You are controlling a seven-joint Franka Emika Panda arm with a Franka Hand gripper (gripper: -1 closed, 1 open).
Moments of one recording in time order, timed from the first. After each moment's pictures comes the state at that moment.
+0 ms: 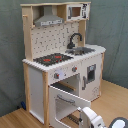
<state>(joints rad) -0.57 -1.47 1.91 -1.80 -0.45 2.13 1.05</state>
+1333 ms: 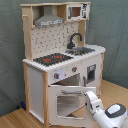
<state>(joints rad) -0.49 -1.45 1.88 -2.15 -0.30 2.15 1.06</state>
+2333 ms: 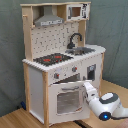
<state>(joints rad) -0.57 -1.42 1.85 -2.32 -0.26 2.32 1.03</state>
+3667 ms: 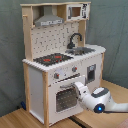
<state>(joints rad) -0.76 -1.43 1.85 -2.31 -0.26 2.68 1.00</state>
